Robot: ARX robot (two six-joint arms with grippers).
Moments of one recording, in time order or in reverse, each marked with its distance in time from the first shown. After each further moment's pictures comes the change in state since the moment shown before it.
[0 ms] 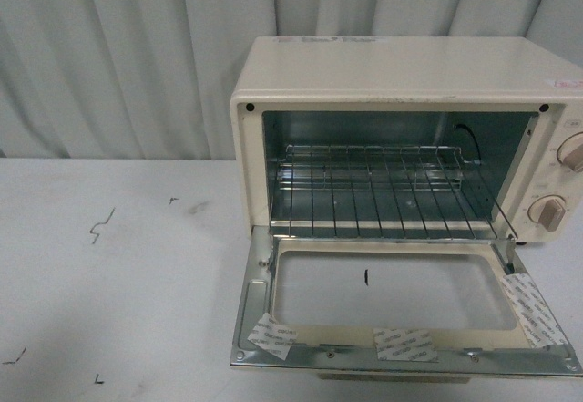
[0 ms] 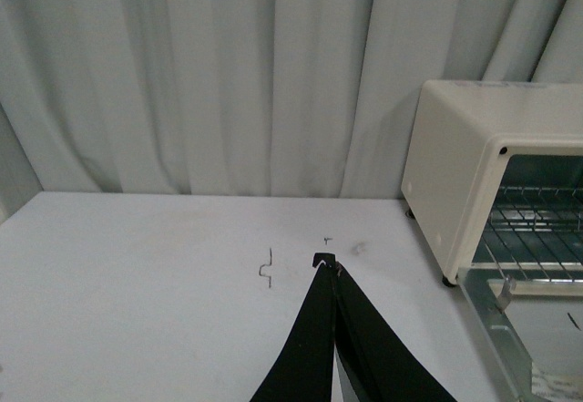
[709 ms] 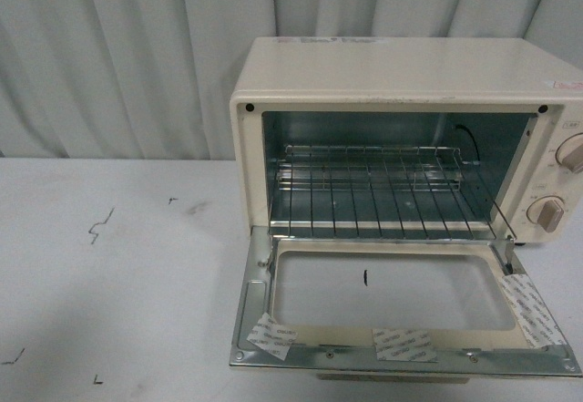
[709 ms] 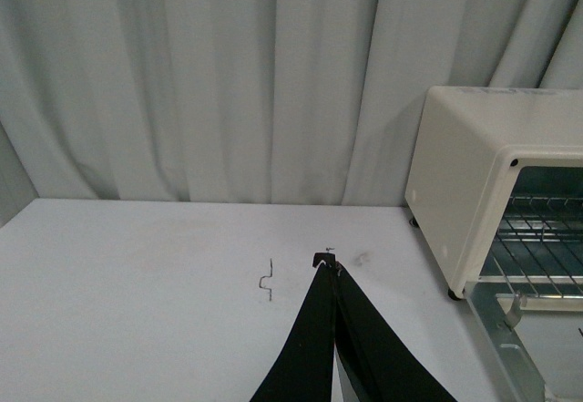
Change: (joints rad) left arm -0.001 0.278 0.000 0.288 0.000 0.000; right arm 0.000 0.000 0.000 0.000 0.000 0.000
